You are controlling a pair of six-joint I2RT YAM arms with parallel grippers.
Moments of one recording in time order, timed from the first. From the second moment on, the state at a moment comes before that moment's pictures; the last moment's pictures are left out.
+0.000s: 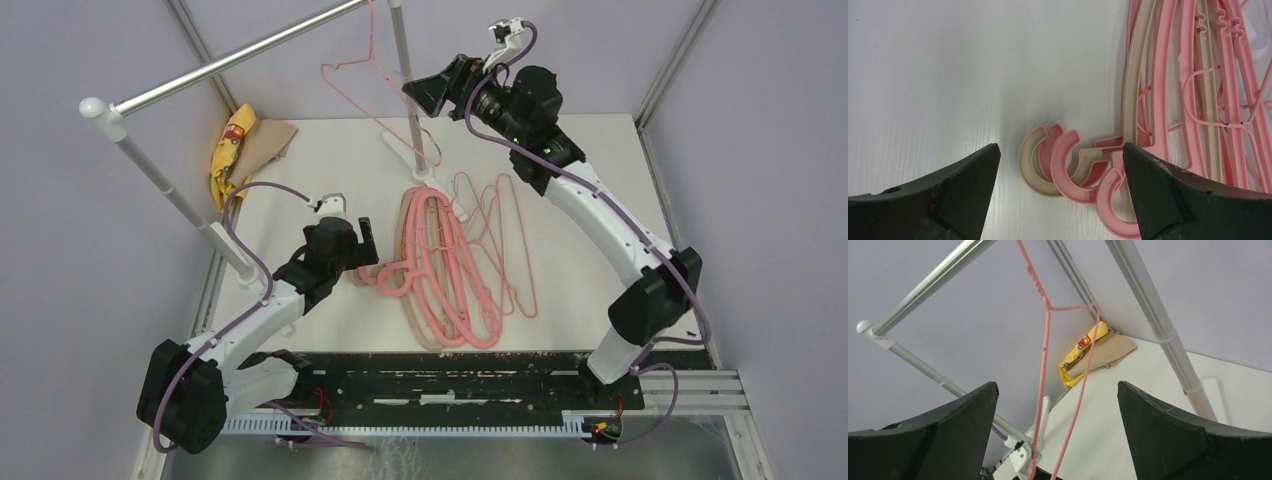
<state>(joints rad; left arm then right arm) -0.47 1.08 0.59 -0.17 -0.34 -0.45 0.54 1.72 1.76 0.15 -0.30 0.63</state>
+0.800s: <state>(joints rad) -0.47 1.09 0.59 -0.18 -0.34 -0.45 0.68 1.38 1.07 -0.51 0.20 0.37</state>
